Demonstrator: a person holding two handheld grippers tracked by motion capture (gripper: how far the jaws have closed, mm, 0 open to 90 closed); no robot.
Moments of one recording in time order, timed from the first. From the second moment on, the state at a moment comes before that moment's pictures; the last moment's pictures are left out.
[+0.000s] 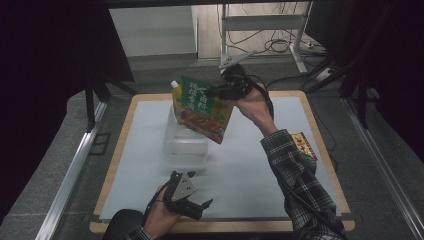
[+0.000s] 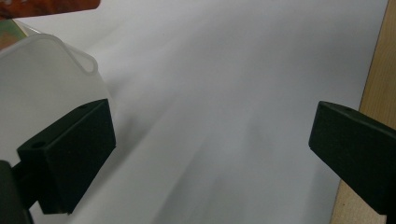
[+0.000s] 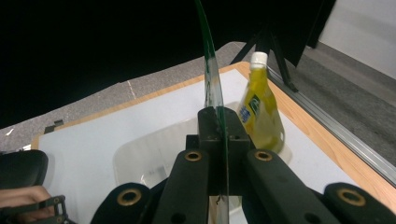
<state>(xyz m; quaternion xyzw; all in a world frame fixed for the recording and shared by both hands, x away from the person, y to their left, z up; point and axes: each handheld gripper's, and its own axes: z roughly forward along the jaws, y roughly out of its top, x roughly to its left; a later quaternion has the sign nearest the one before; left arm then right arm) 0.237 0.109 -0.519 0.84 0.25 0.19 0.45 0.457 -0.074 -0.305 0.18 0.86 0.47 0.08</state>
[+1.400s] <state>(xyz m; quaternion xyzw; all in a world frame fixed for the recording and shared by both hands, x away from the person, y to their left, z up) 0.237 0.109 -0.519 0.84 0.25 0.19 0.44 0.476 -0.001 -0.326 0.18 0.85 0.49 0.02</state>
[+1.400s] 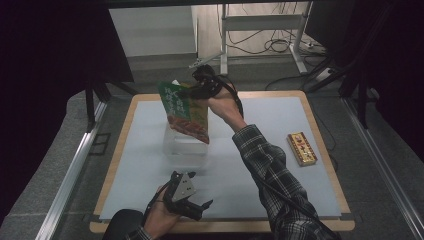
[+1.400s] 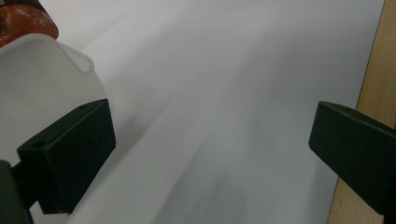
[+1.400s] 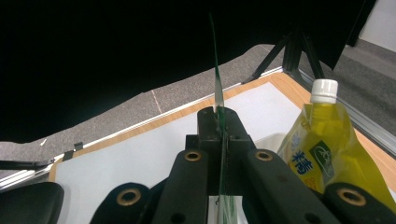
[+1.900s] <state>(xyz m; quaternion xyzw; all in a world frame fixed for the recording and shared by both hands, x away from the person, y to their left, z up) 0.237 0.109 -0.520 0.84 0.24 0.20 0.44 0.476 0.010 -0.347 0.18 0.86 0.48 0.02</state>
